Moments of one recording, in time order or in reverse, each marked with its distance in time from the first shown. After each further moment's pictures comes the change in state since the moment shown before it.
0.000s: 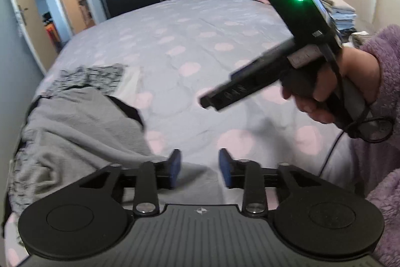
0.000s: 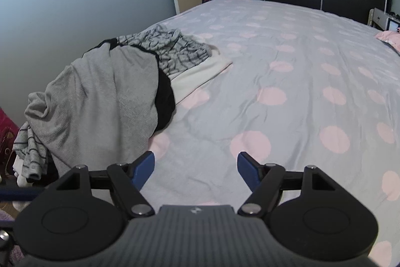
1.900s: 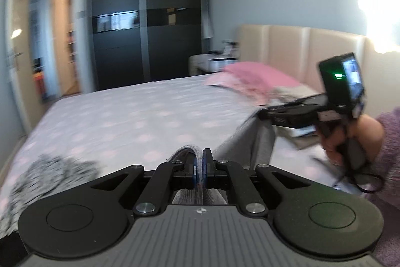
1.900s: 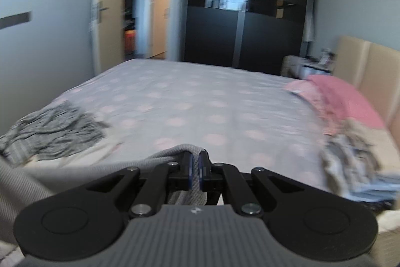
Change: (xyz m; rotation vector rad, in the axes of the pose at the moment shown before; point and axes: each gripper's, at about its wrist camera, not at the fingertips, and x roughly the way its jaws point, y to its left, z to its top) left arm -0.055 -0.034 0.133 -0.045 -0.385 -0.144; right arm -0.143 -0.113 0.065 0.062 -0.282 -0.448
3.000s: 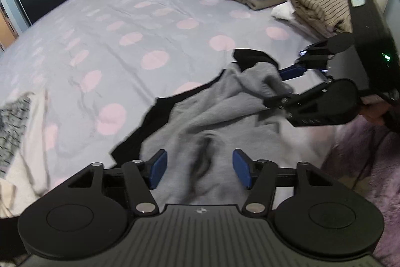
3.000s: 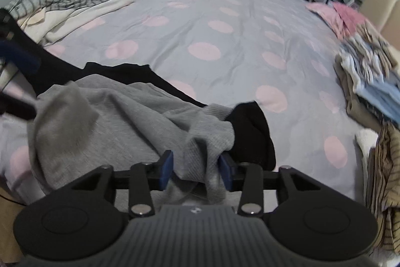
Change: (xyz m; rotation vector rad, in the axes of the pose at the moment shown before) left arm 0.109 -0.051 -0.114 0.225 0.550 -0.162; right arm 0.006 0.009 -0.190 -0.187 0.407 0.099
